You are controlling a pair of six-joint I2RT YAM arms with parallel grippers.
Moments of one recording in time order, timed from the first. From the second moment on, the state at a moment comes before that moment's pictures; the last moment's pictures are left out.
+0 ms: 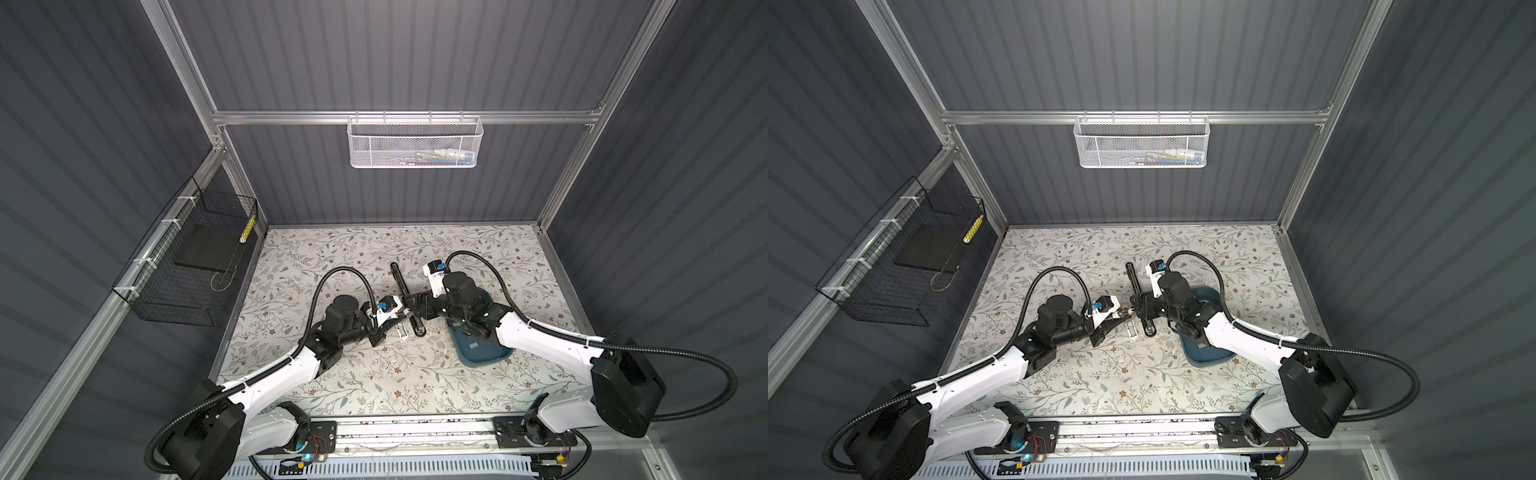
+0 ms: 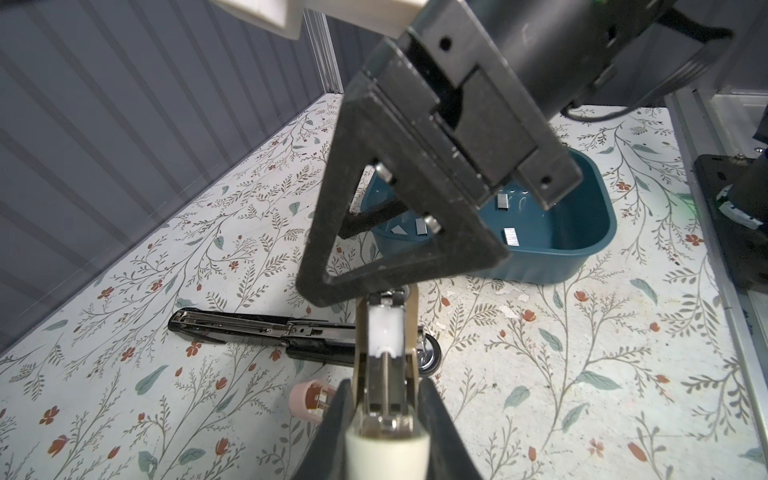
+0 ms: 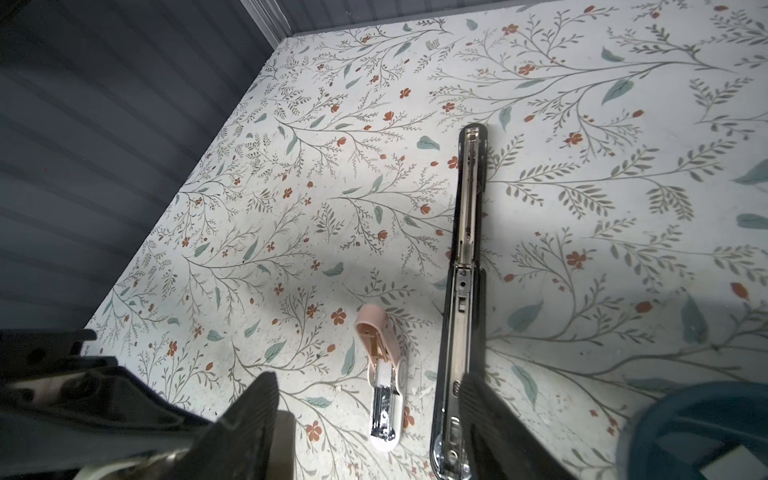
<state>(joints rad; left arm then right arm) -0.66 1.16 0.53 0.26 0.40 0.34 0.73 1.42 0.86 0.02 -0.06 0.43</state>
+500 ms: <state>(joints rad) -0.66 1.03 0.44 0.41 0.41 0.33 0.73 1.38 0.85 -0.06 0.05 0.39</state>
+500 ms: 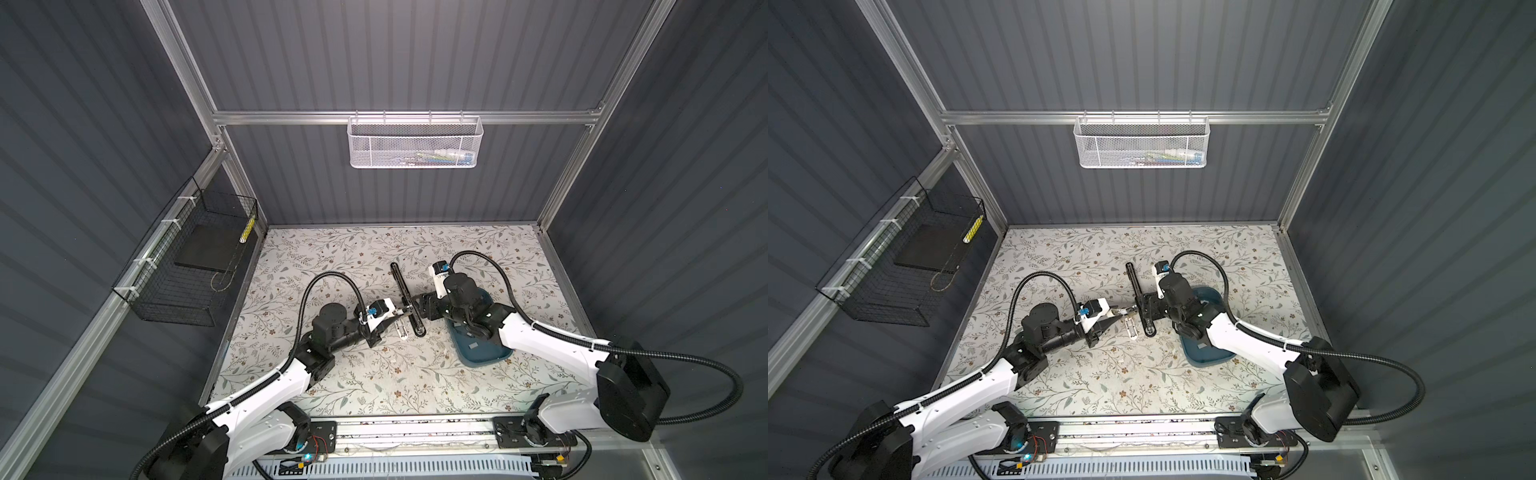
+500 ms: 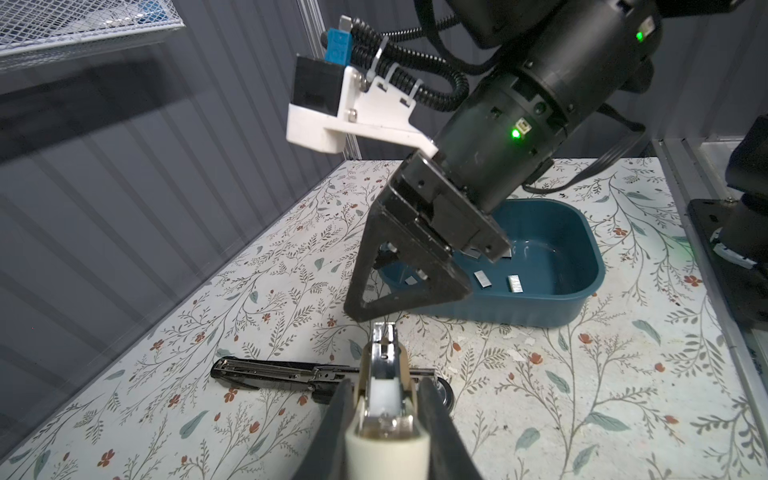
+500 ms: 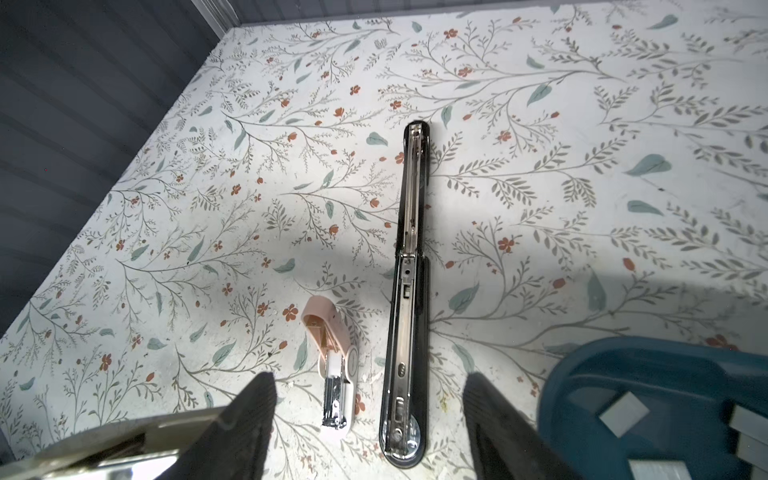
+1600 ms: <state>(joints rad) -0.66 0.99 0.41 0.44 0.54 0.34 0.73 1.21 0.55 0.35 -0.14 -0.04</state>
